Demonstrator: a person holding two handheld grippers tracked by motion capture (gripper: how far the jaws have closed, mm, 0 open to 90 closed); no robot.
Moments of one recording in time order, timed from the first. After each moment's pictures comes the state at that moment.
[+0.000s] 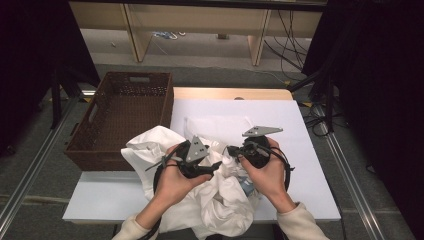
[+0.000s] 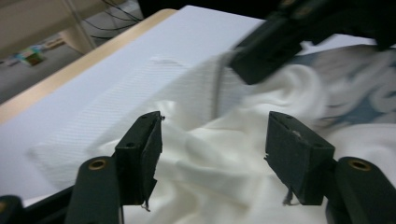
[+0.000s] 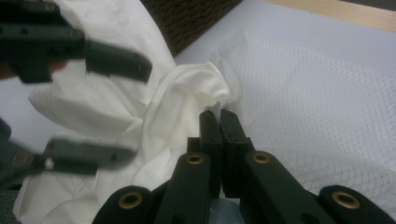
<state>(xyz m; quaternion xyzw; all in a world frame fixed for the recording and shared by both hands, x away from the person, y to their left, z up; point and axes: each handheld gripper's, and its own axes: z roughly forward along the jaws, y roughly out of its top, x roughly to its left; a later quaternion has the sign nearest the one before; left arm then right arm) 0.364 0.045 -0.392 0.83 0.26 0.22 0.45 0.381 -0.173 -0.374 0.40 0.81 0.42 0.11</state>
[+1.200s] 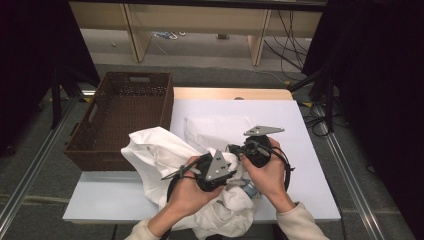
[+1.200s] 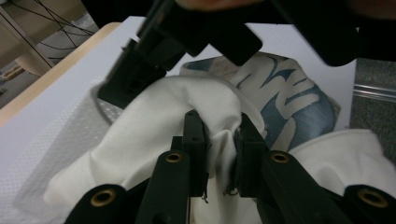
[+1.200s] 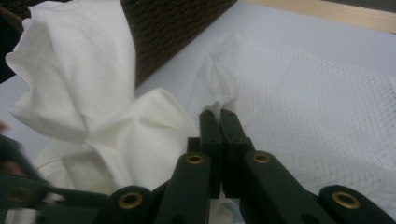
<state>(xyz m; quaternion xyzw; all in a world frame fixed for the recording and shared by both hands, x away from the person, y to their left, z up) 0.332 -0.007 -0.396 0.86 0.18 0.19 0.44 0.384 -0.175 -0.376 0.41 0.80 0.42 0.12</state>
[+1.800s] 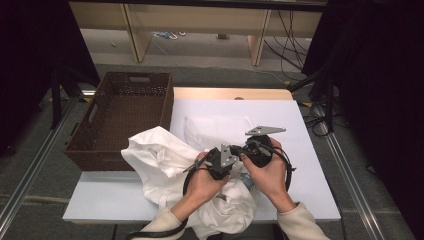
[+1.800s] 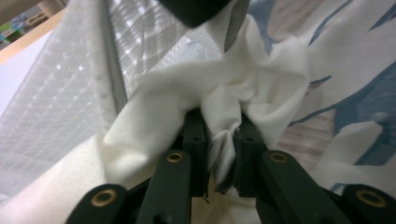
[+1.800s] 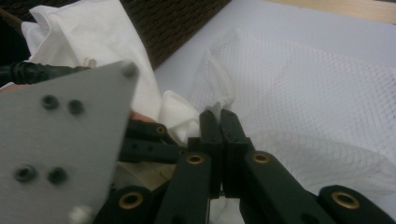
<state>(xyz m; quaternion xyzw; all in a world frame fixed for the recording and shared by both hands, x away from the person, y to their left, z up) 0.378 -0.021 -0.447 0.86 0.25 0.21 0.39 0.384 -0.178 -0.377 0.42 0.79 0.43 0.10</state>
